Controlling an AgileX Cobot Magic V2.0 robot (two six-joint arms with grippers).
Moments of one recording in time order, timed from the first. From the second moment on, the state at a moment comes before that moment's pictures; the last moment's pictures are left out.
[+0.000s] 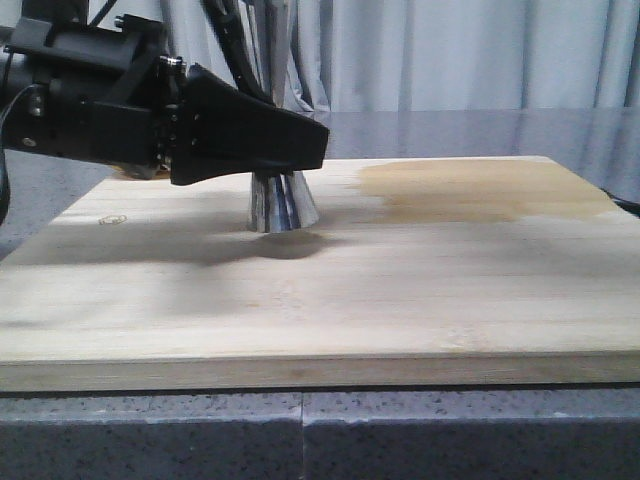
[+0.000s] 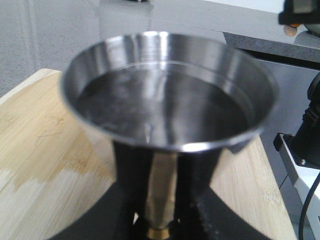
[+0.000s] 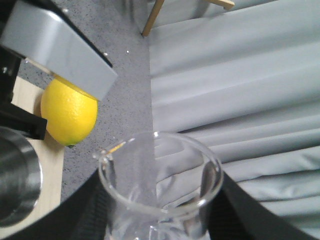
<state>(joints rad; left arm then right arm) -0.38 1.71 -0.81 1.39 -1.15 -0.87 0.72 1.29 -1.02 -1.60 -0.03 0.34</state>
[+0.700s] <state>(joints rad) -0.38 1.71 -0.81 1.39 -1.15 -0.87 0.48 1.29 -1.02 -1.58 -0.17 1.02</state>
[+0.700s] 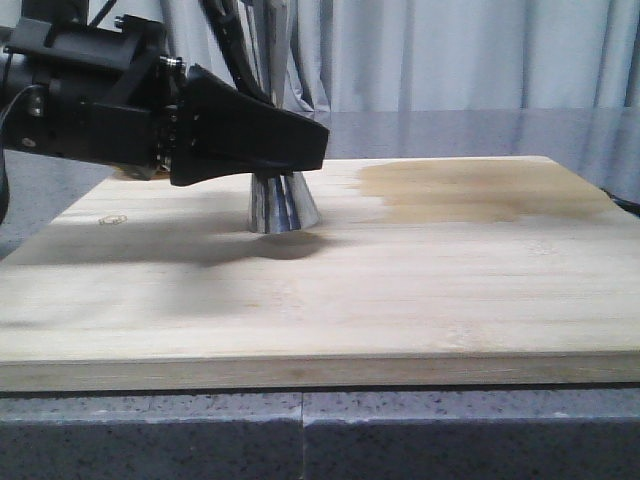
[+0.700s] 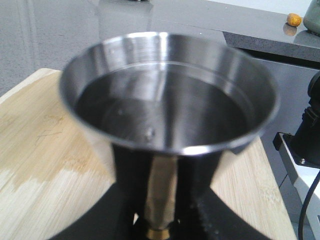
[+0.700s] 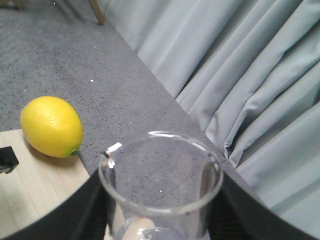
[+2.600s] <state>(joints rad) -0.38 1.71 -0.81 1.39 -1.15 -0.87 -0.03 1.55 -0.55 -0.80 -0.93 0.36</state>
